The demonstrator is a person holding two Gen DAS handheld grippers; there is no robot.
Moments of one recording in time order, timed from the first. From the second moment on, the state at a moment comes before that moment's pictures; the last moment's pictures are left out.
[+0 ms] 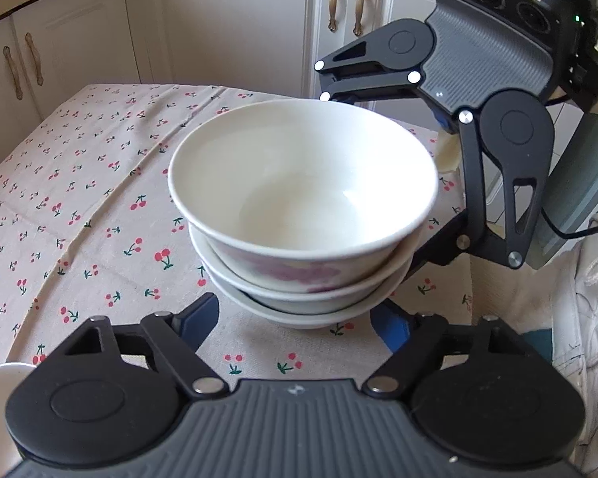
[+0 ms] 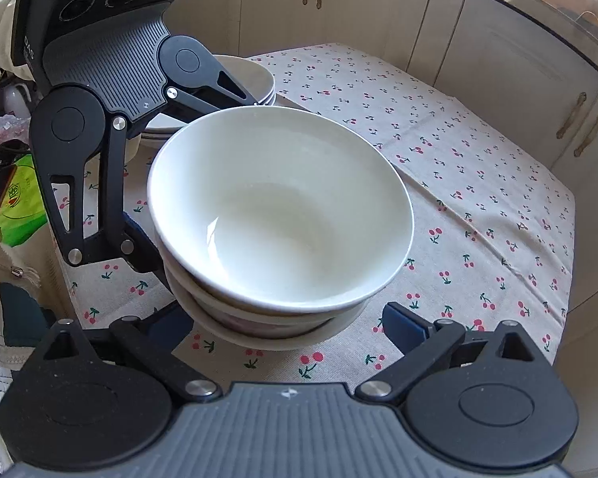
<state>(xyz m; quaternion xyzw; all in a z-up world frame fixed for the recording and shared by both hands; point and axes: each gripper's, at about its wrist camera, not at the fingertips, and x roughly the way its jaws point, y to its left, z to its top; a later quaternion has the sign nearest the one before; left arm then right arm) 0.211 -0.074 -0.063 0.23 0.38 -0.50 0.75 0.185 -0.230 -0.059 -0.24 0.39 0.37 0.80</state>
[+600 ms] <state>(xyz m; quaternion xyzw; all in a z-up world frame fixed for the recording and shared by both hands) 0.217 -0.072 -0.062 0.23 0.37 -0.54 0.72 0.193 -0.227 -0.056 -0.25 0.40 0.40 0.79</state>
